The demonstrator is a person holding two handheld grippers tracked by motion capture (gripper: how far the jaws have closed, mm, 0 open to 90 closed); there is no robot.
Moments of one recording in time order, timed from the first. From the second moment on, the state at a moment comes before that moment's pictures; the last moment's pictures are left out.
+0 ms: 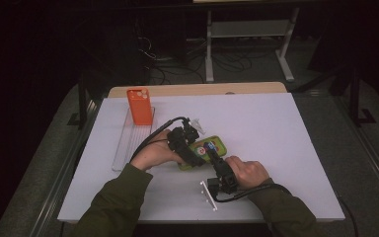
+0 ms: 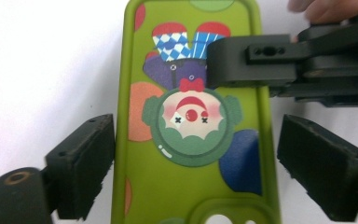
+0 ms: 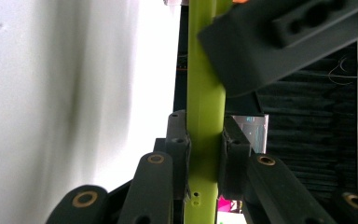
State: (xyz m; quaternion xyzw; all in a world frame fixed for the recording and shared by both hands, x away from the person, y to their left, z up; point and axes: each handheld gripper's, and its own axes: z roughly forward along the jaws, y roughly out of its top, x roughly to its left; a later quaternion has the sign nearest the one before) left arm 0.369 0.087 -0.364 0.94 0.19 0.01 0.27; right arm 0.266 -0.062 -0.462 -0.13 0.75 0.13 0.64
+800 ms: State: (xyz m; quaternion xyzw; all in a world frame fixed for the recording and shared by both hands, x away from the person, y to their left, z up) left arm 0.370 0.123 -0.351 0.94 0.19 0.03 0.29; right arm 0.278 -0.083 -0.458 -0.04 0.78 0.15 0.61
